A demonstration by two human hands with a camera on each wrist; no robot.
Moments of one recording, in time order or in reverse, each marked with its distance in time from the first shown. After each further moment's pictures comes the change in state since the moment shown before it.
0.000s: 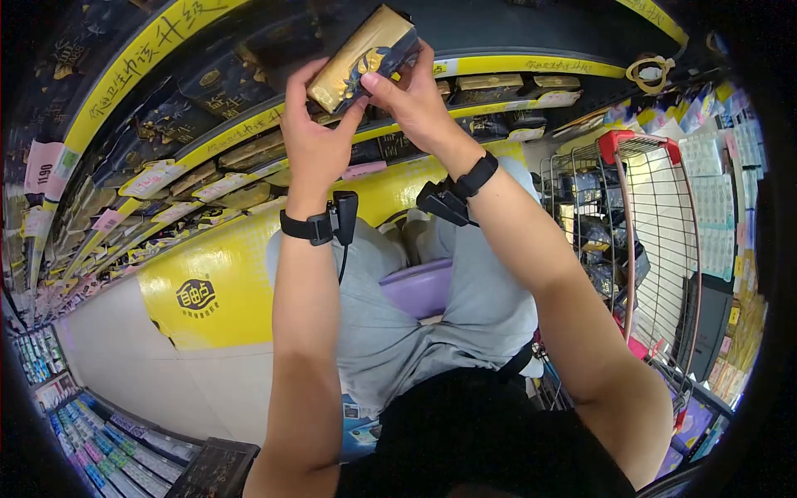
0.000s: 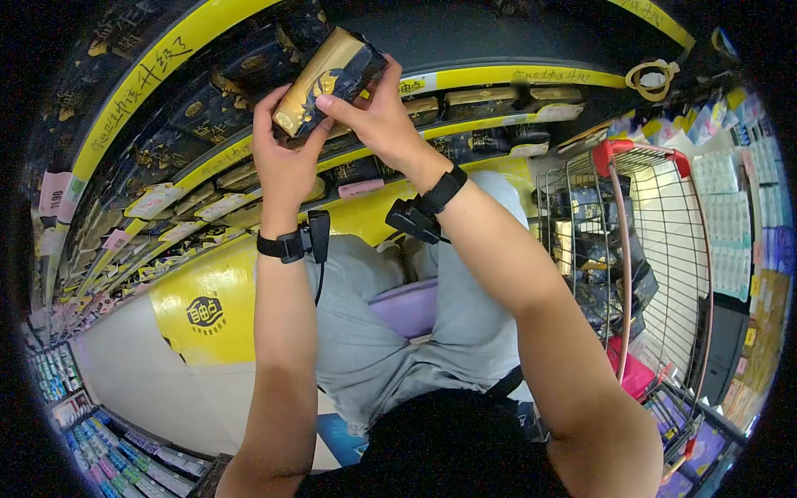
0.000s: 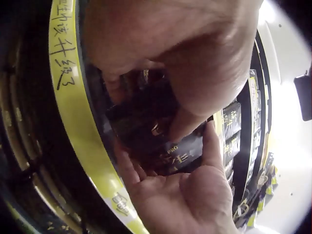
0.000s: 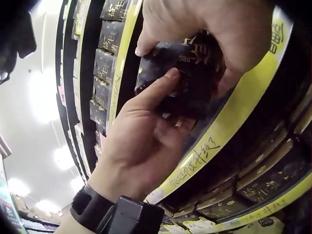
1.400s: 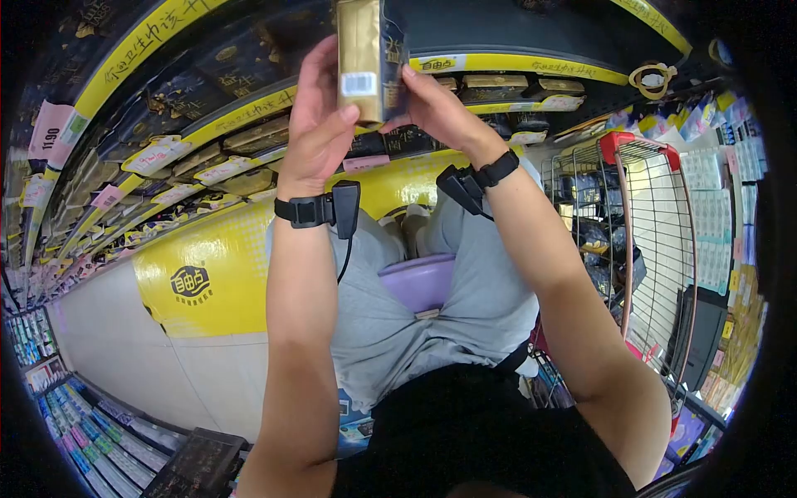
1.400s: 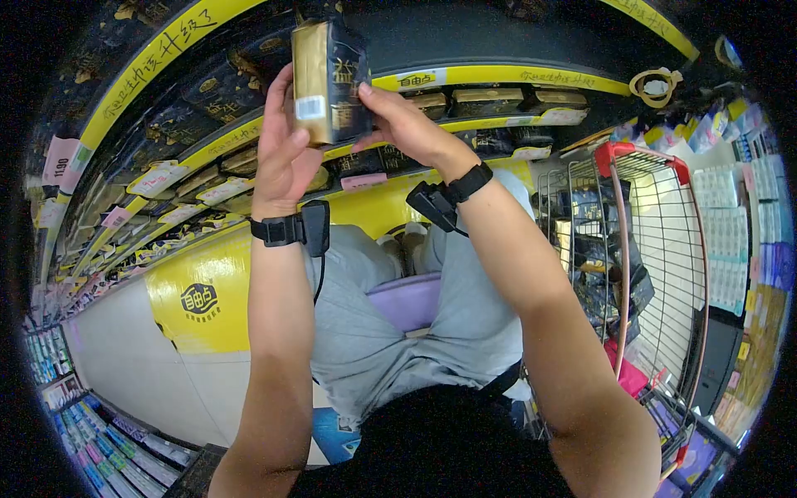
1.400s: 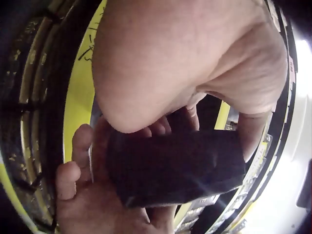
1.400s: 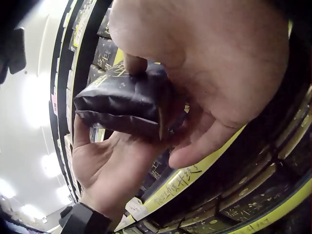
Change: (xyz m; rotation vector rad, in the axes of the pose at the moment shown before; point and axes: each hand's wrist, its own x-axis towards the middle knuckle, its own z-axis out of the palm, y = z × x) left_hand -0.010 0.013 -0.015 -0.955 -0.266 -0.153; right_hand -0.016 -0.015 -0.026 0.060 -0.381 0.455
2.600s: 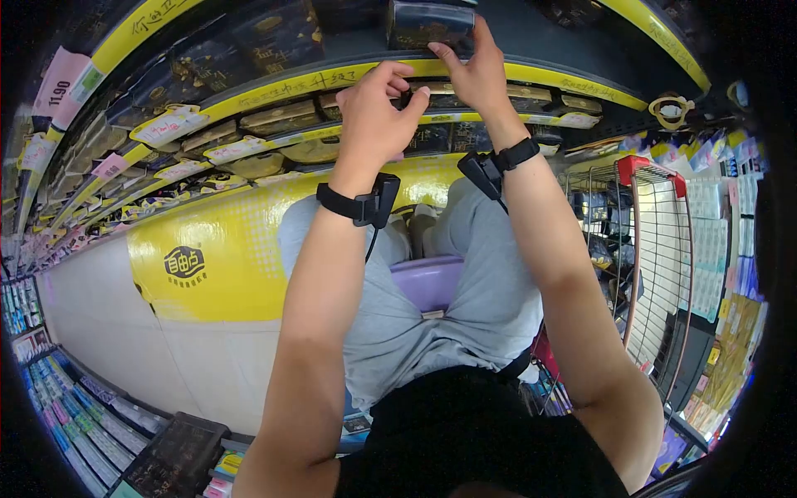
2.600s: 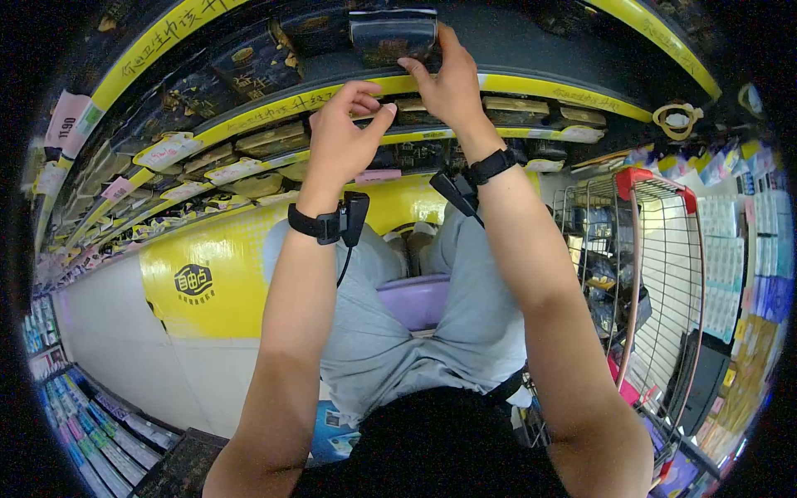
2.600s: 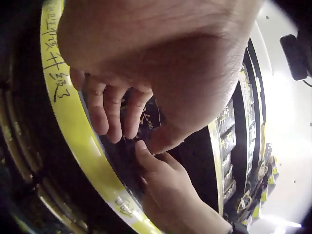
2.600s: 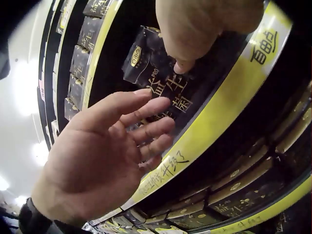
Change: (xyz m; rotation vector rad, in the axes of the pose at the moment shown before) left_hand -0.002 -0.026 -0.006 1.181 0.288 -0.037; right_hand 0.046 -0.011 -0.025 -1.196 0.572 -0.699
